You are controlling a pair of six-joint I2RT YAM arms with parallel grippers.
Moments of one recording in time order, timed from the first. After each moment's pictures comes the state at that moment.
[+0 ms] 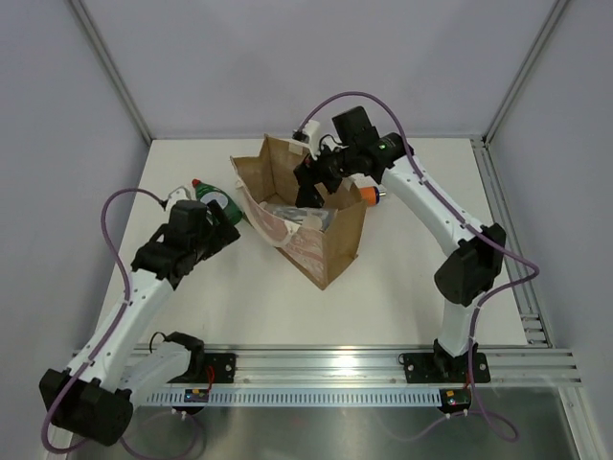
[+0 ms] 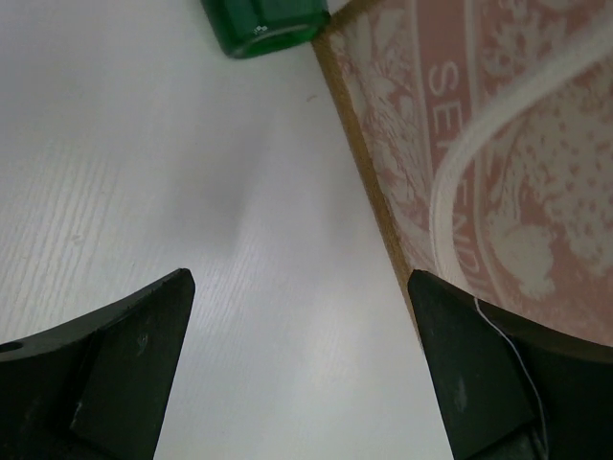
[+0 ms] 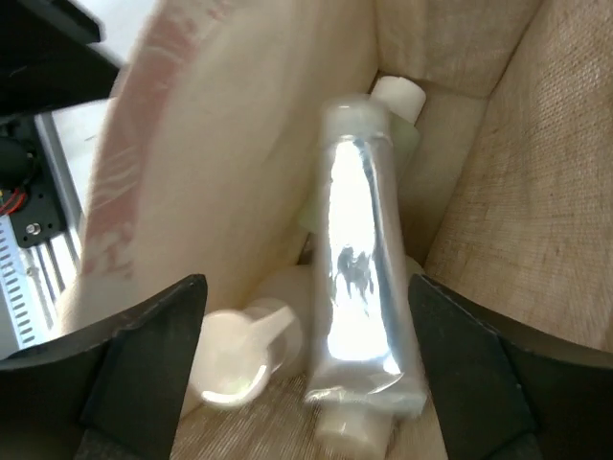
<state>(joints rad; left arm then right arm) -0.33 0.92 0.86 -0.70 -0.23 -0.76 0.59 1.90 1.96 -0.83 -0.58 -0.26</state>
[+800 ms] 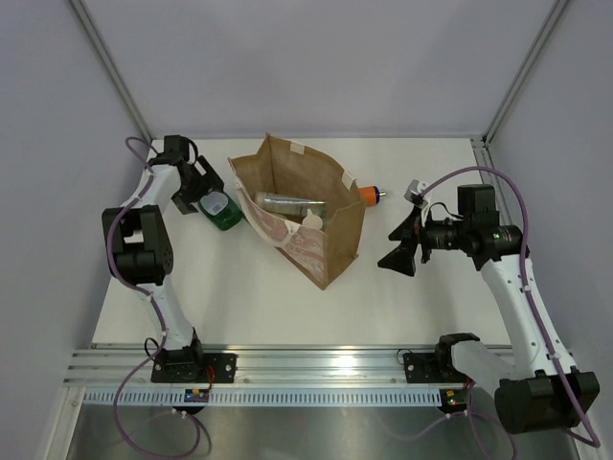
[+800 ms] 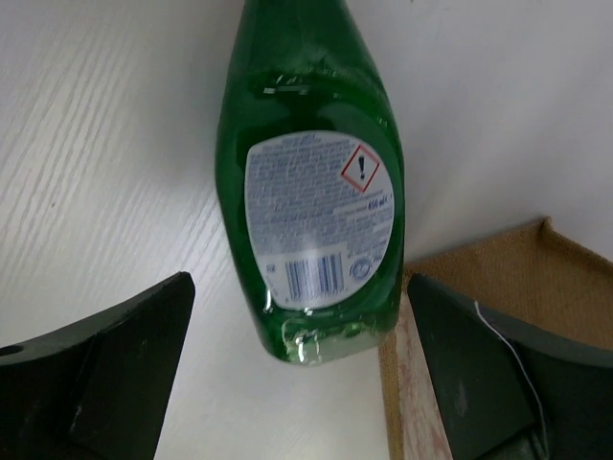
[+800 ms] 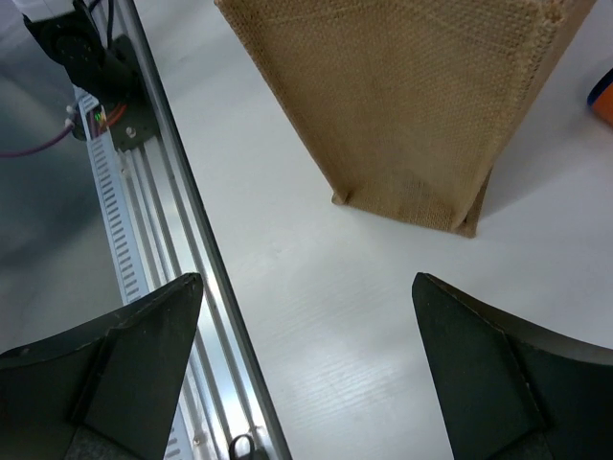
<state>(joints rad) 0.08 1.89 1.48 -0.65 0.04 -0.61 0.13 1.04 1.07 -0.88 -0.98 -0.45</state>
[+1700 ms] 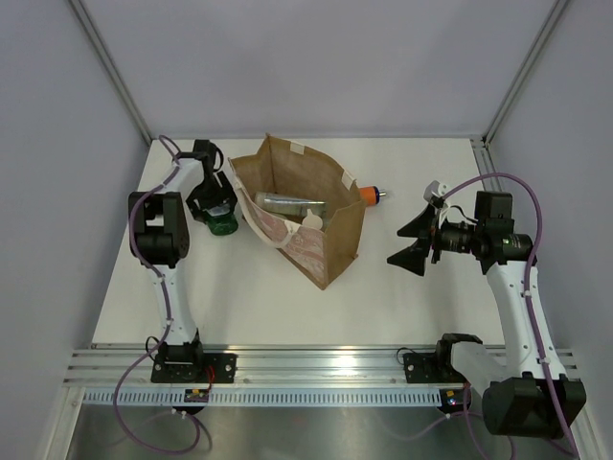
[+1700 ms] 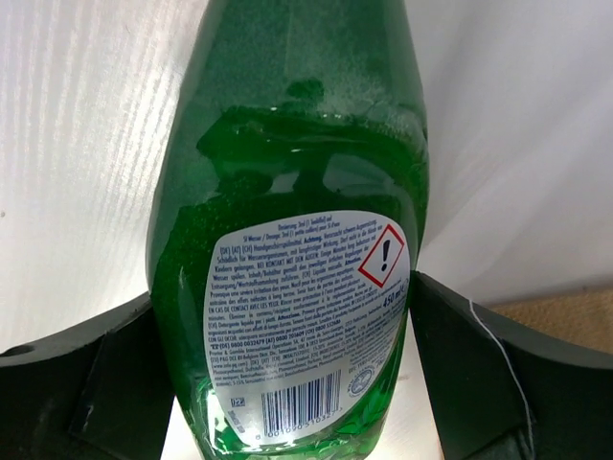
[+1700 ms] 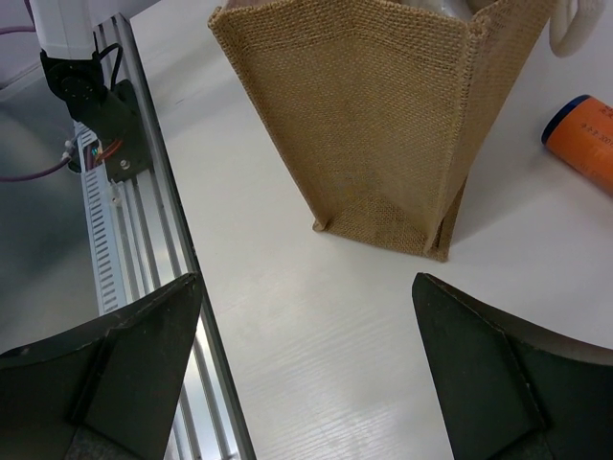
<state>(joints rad) -0.02 2.18 1.73 -0.89 -0.12 -0.57 -0.07 0.98 0.96 -0.81 -1.18 -0.54</state>
